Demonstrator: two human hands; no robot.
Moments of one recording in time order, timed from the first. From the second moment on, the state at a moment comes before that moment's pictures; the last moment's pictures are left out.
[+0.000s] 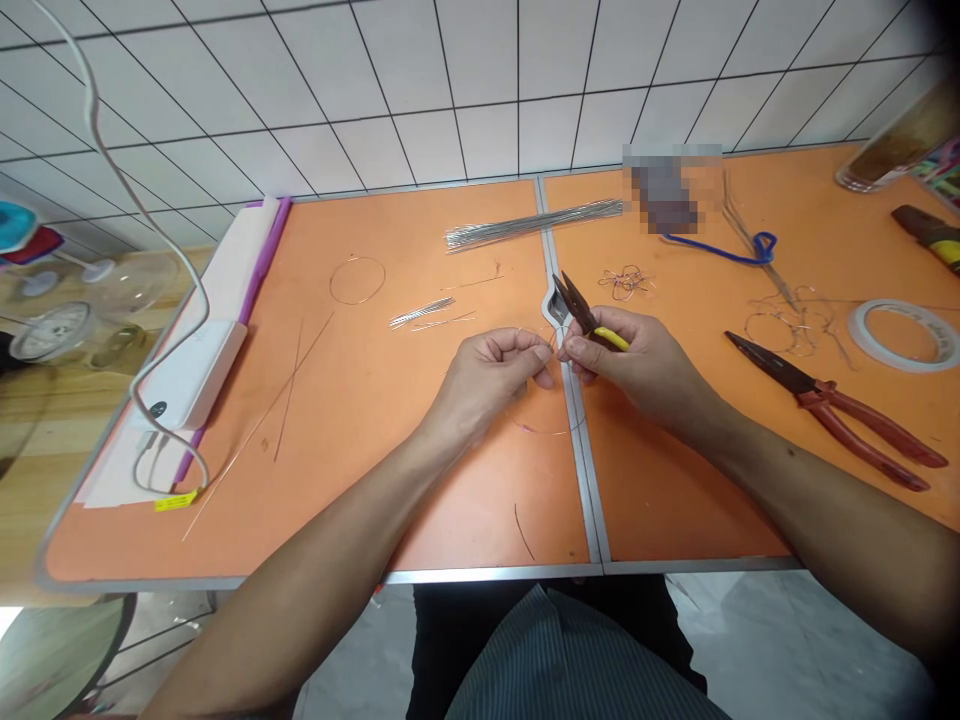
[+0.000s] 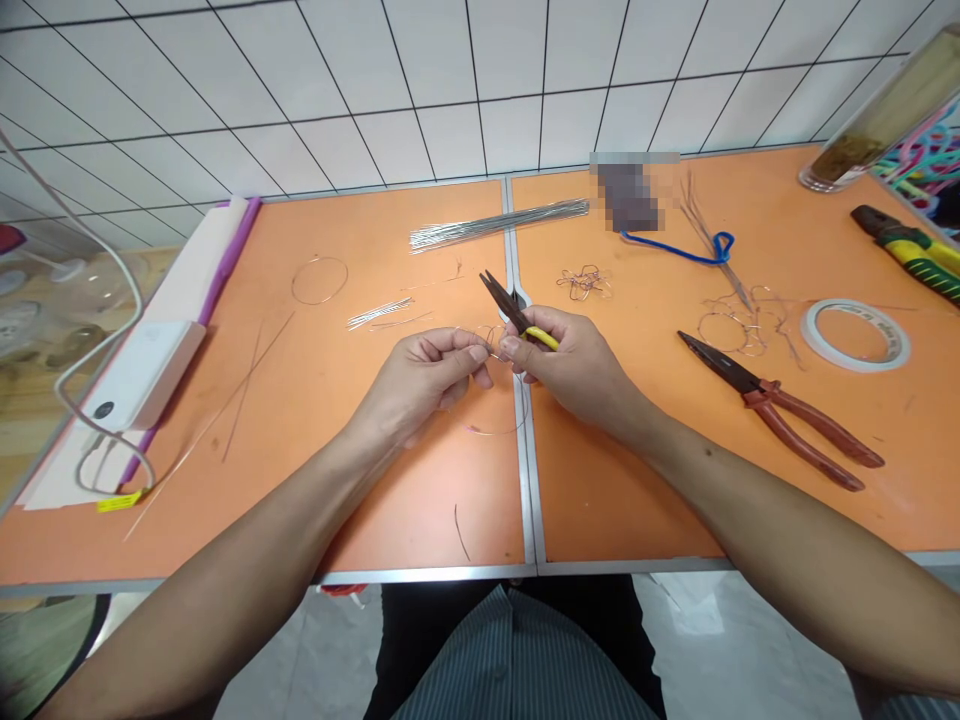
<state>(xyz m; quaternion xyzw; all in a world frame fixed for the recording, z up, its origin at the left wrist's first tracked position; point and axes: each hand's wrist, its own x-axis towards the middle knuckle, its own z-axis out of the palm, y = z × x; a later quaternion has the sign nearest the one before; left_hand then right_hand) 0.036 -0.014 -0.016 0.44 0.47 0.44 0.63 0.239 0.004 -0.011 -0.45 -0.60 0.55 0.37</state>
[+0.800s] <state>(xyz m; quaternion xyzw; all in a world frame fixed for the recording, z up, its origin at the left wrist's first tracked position) 0.030 -0.012 -0.012 0.42 0.43 0.40 0.69 0.243 0.008 -0.016 -0.43 -0.60 0.56 0.37</state>
